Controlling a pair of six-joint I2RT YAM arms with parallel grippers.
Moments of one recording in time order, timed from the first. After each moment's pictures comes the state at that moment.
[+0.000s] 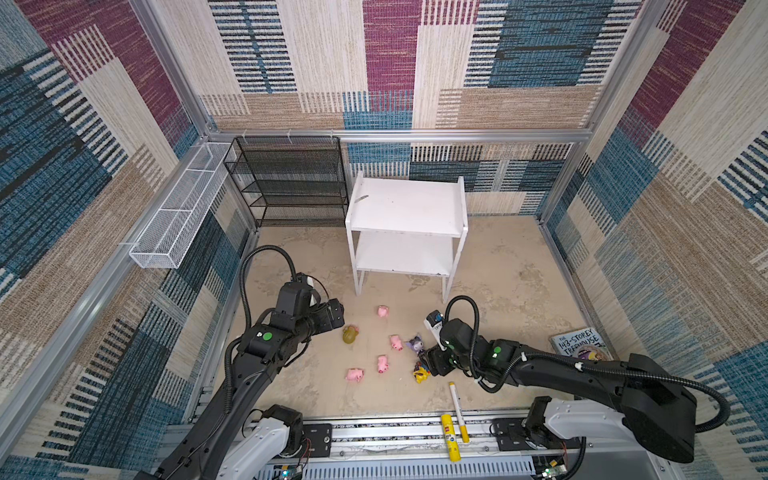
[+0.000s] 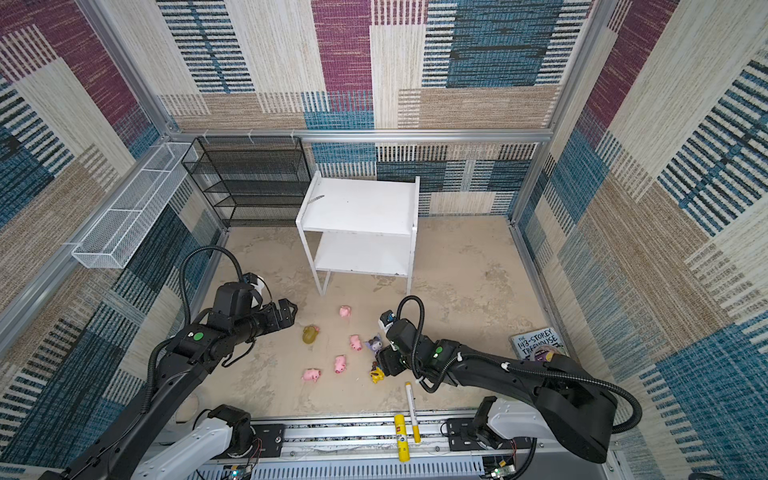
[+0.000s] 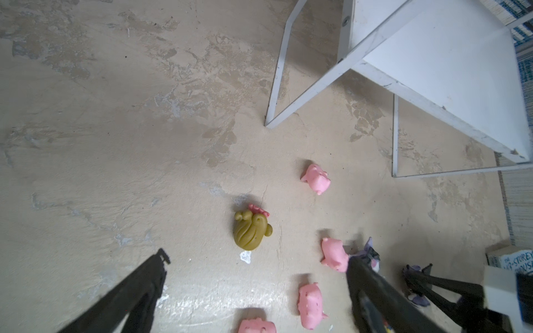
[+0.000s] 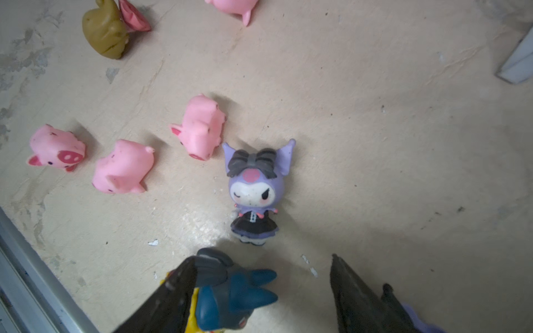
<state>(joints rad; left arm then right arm) -0.31 0.90 0.81 -0.71 0.00 -0.52 0.93 1.24 0.55 -0.21 0.05 0.38</state>
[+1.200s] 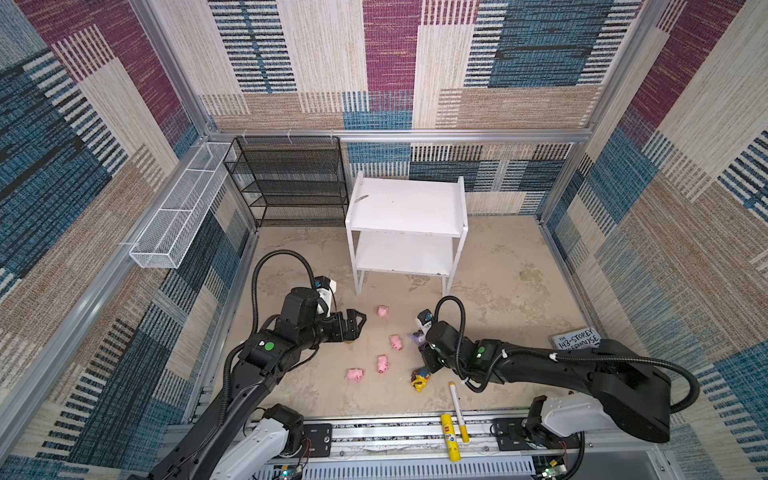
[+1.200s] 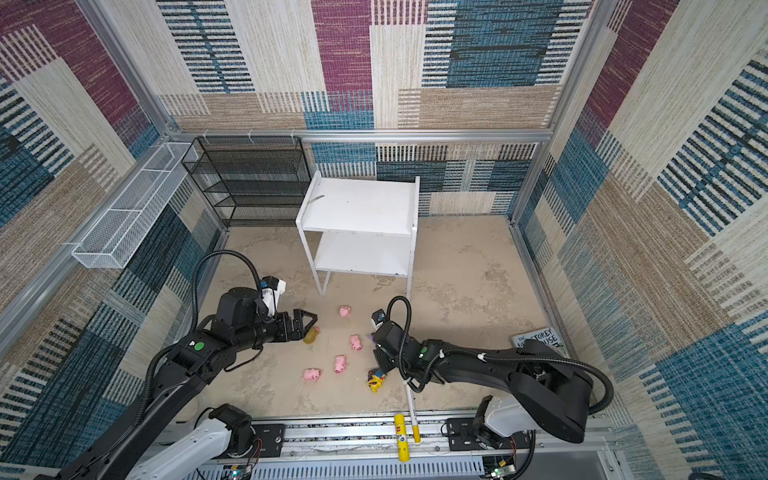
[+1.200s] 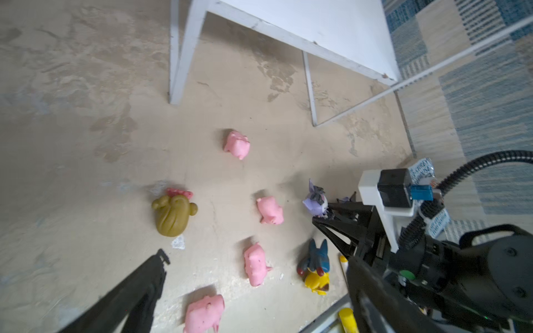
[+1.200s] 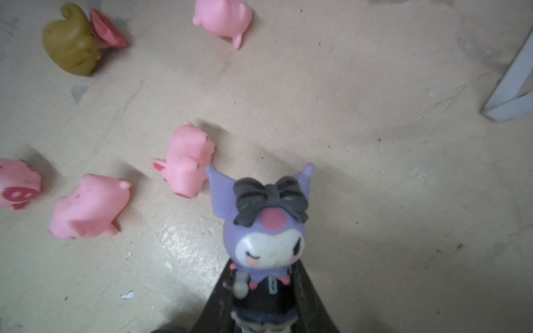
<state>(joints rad) -0.45 0.85 0.78 -0.64 0.24 -0.48 1.00 1.34 0.57 -0.10 0.21 0.38</state>
